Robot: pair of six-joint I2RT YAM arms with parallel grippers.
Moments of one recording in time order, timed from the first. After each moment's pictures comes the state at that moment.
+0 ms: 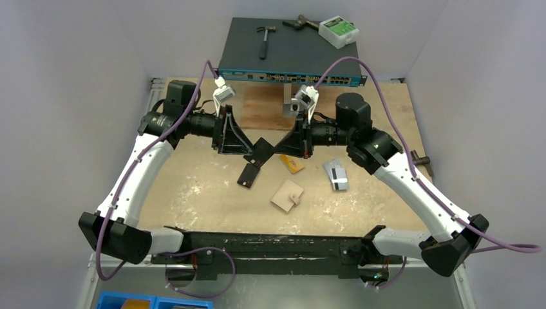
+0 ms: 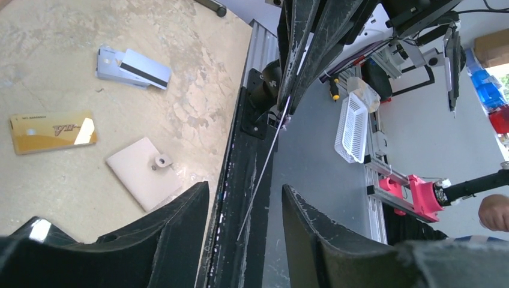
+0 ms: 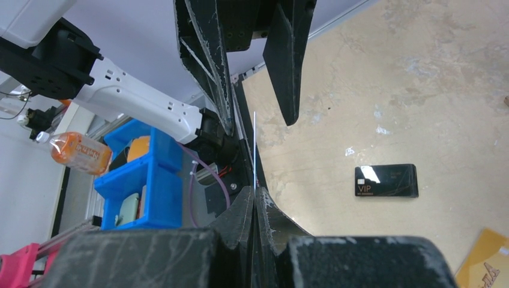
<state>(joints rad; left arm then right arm) -0.28 1.31 1.42 -0.83 1.24 0.04 0.64 1.21 1.30 -0.37 -0.74 0.31</state>
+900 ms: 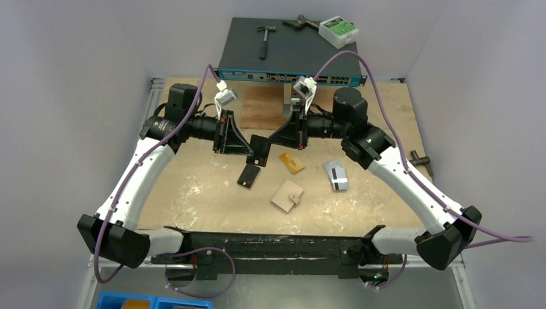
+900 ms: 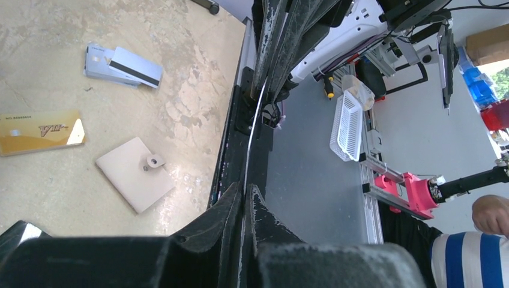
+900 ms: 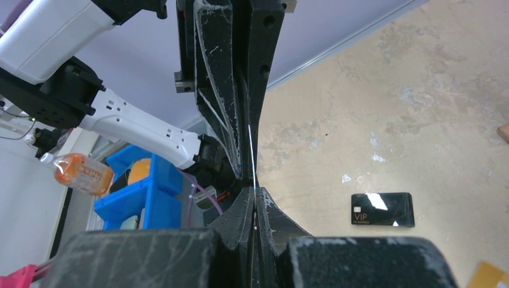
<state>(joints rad) -0.30 1.28 1.36 -0.76 1.25 -0.01 0.64 1.26 1.31 -0.24 -0.75 0.37</state>
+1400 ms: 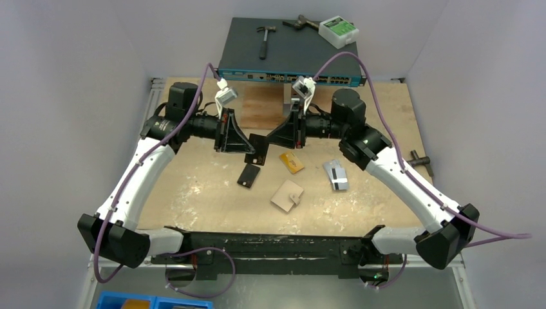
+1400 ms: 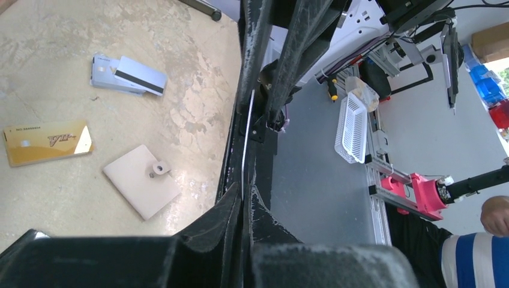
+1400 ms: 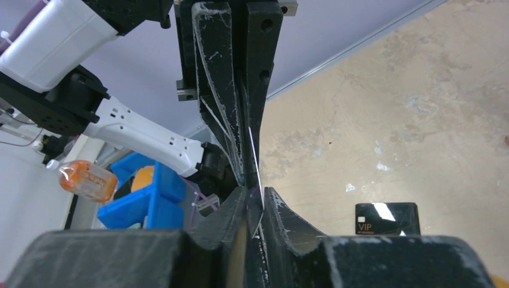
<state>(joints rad) -0.30 1.28 1.36 -0.72 1.25 -0.02 0.64 1.27 1.29 -0.17 -0.75 0.41</state>
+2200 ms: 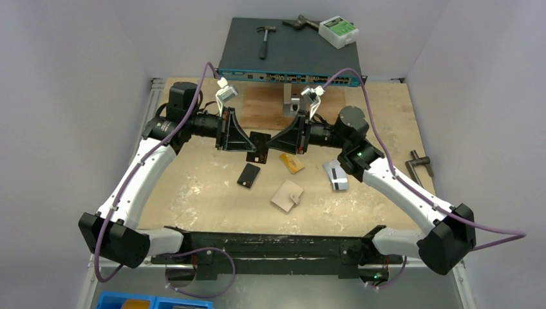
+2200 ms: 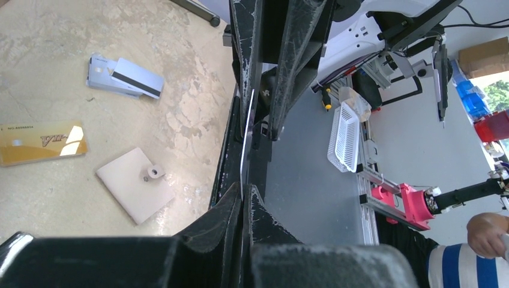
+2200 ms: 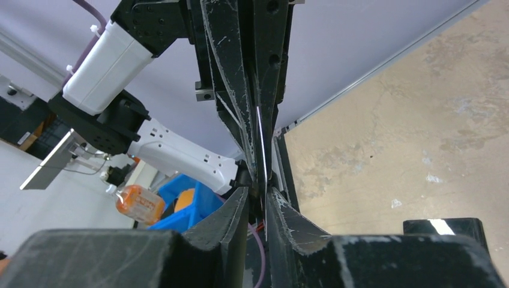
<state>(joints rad) -0.30 1.28 1.33 -0.62 1.24 -0.13 0.61 1.22 1.01 0.29 -0.81 0.73</state>
